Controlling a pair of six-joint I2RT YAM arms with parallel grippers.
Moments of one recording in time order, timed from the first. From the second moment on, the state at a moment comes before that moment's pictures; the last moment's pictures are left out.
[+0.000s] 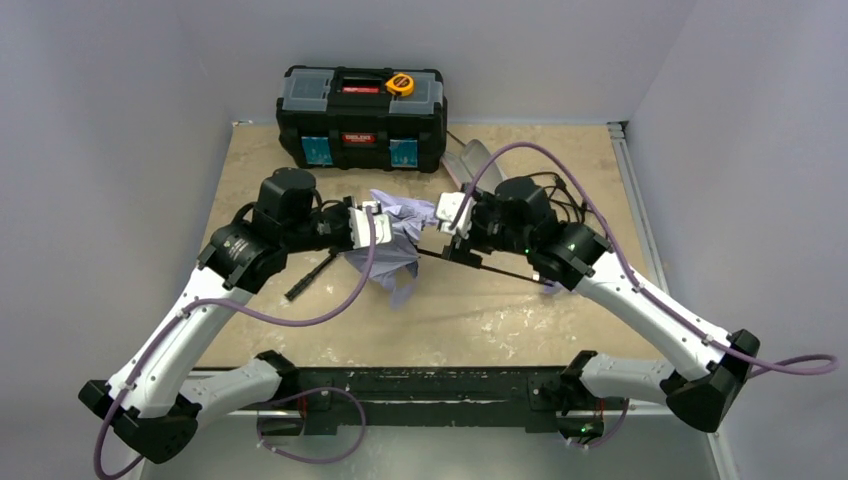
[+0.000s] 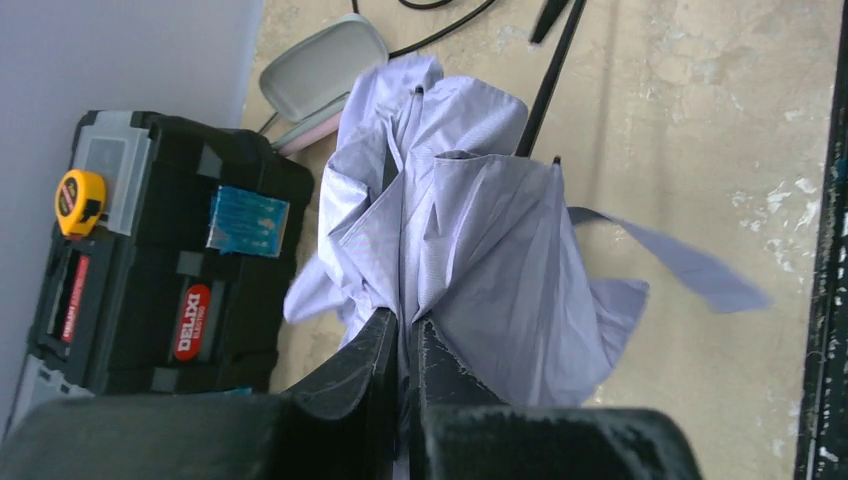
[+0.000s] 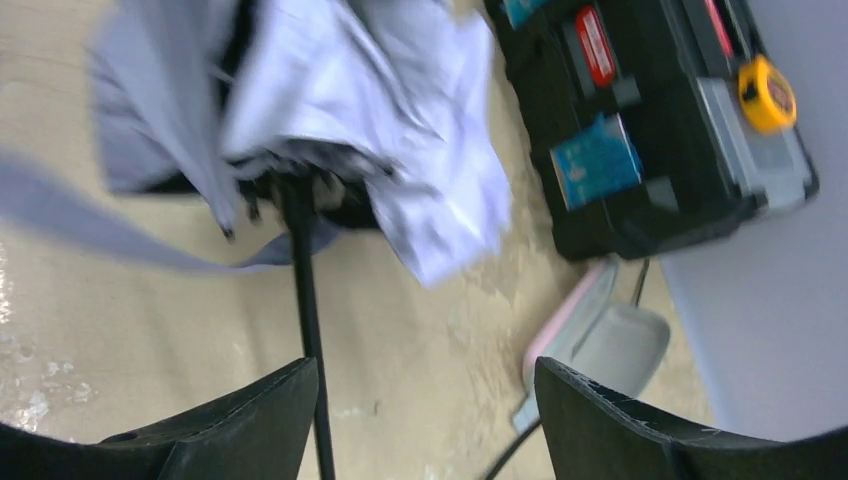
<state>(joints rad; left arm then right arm) -0.58 1.03 1.28 -0.78 0.42 0.79 0.82 1.16 1.18 -0.52 -0.13 -0.64</state>
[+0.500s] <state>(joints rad) -0.56 1.02 1.28 -0.75 0.42 0.86 0.73 1.18 0.95 -0.48 -0.27 -0.48</state>
